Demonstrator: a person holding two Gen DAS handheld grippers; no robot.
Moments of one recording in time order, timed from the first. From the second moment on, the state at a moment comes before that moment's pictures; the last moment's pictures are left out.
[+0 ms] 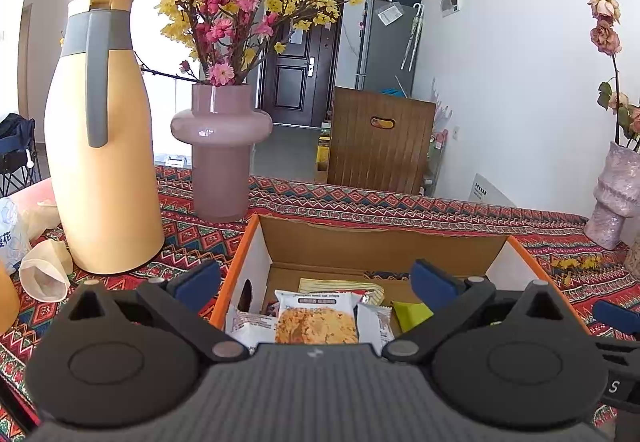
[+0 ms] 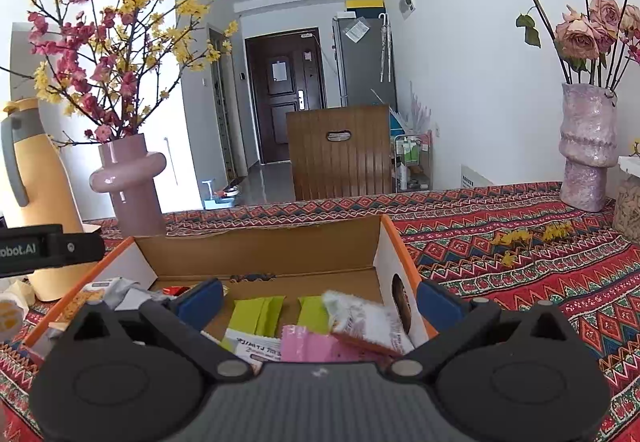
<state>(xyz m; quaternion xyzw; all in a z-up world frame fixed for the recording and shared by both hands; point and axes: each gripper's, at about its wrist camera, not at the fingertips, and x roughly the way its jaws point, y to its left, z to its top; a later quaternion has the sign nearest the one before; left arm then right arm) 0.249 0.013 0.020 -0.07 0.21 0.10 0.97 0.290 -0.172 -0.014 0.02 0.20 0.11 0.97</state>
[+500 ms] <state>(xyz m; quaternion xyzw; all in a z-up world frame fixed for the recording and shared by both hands) 0.222 0.008 0.053 -0.08 0.22 0.10 0.97 0.268 -0.177 0.011 0.00 0.18 0.09 0.98</state>
